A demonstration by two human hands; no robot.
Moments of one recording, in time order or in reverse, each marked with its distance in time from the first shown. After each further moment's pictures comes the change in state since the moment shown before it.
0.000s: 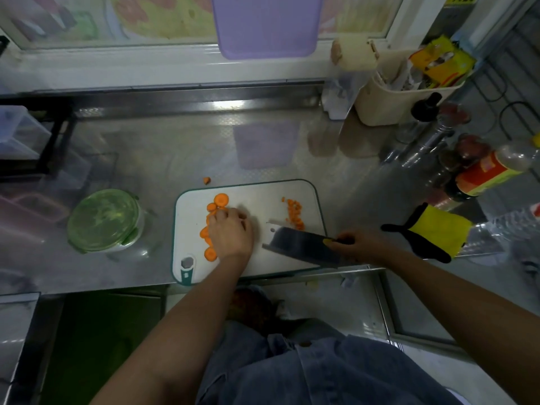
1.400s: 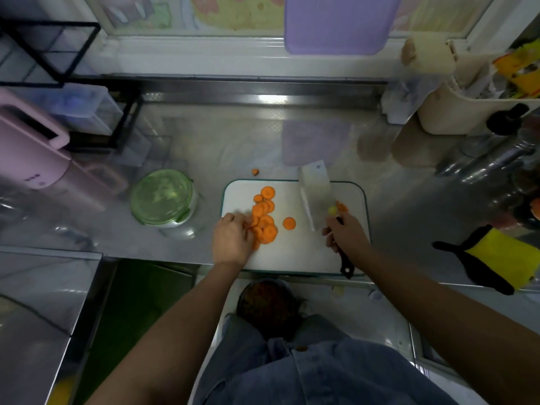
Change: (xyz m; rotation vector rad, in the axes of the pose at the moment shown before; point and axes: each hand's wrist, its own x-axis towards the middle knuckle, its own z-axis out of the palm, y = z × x) left_hand -0.011 -0.083 -0.044 -0.059 -0.033 0.000; right_hand 0.051 -0.103 0.067 0.672 0.210 0.093
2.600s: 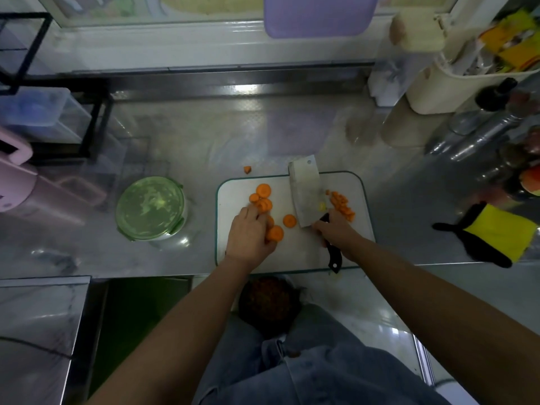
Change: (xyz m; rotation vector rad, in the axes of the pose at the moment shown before) left_hand 0.027 0.004 0.017 0.245 -0.158 0.461; right_hand -0.012 -0.025 0.025 -0.008 -0.087 0.112
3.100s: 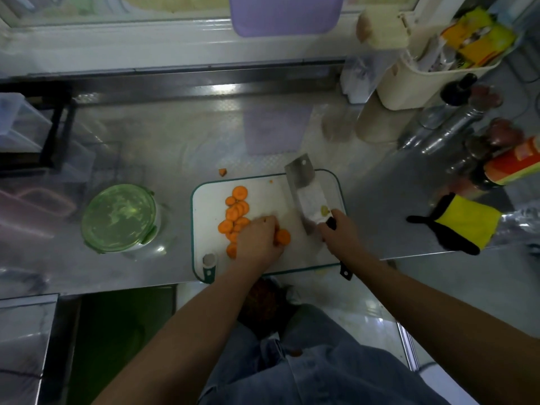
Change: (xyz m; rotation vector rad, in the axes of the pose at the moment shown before) left_hand 0.016 0.056 0.016 -0.133 -0.132 -0.025; right_hand 0.005 0.050 -0.035 -0.255 0.333 -0.105
